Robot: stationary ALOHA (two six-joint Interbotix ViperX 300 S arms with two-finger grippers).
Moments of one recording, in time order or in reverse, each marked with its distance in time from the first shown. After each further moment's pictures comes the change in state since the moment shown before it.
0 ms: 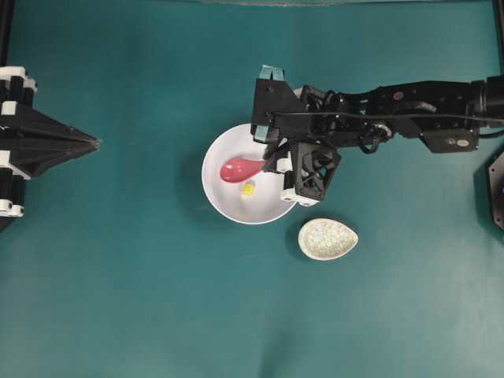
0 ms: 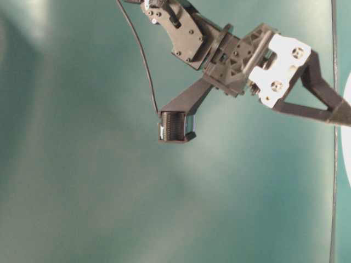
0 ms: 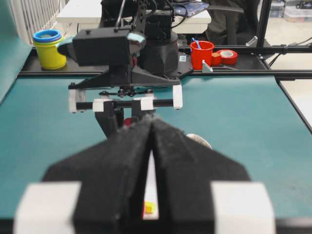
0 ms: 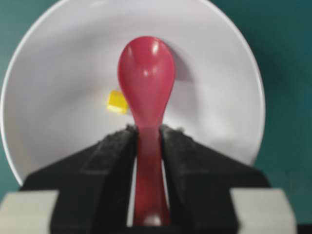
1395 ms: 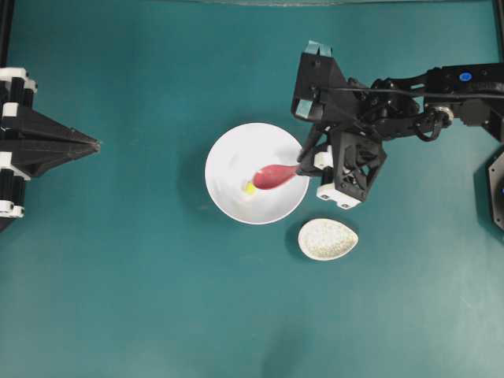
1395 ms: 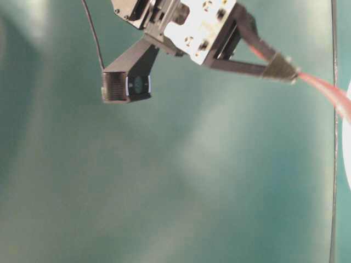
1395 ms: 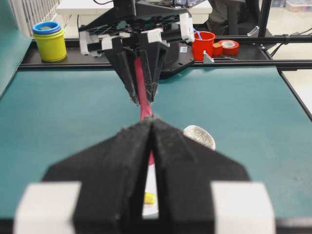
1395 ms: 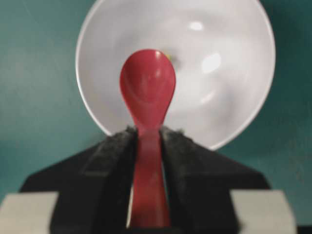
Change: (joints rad) left arm 0.000 -0.003 0.000 0.000 0.028 0.011; right arm -0.002 -0.225 0.048 0.034 0.236 0.133
